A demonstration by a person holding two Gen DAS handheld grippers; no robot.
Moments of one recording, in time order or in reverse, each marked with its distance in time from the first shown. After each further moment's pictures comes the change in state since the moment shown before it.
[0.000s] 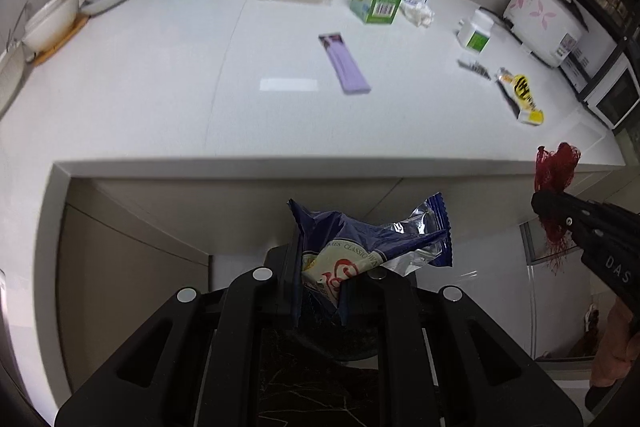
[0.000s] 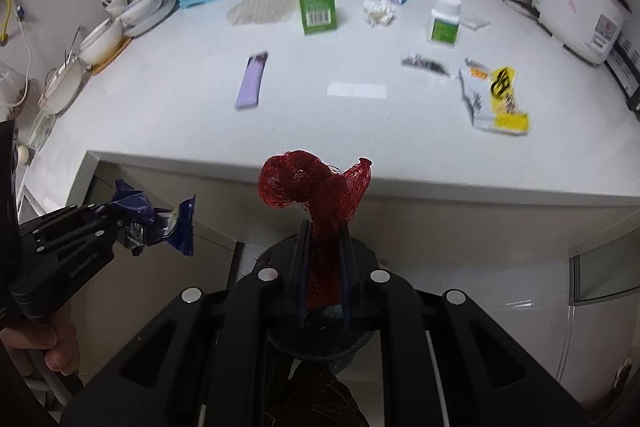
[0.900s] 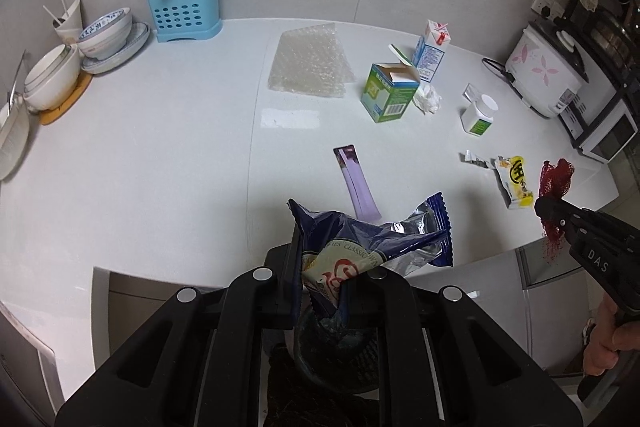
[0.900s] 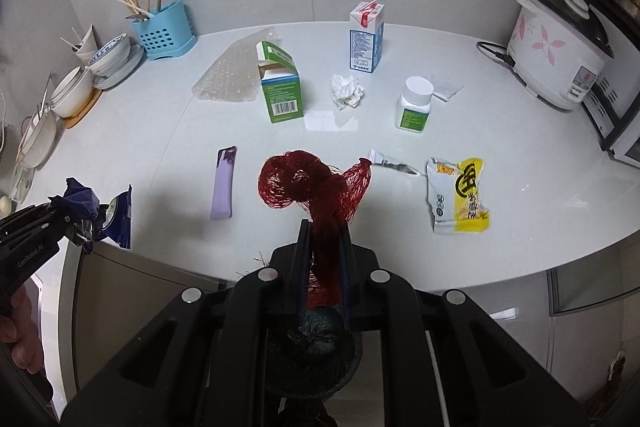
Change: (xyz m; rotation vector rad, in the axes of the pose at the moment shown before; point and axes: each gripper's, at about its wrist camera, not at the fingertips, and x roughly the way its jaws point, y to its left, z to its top) left arm -0.056 0.016 0.113 0.017 -0.085 0.005; right arm -0.035 -0.009 0.103 0.043 -0.087 -0.107
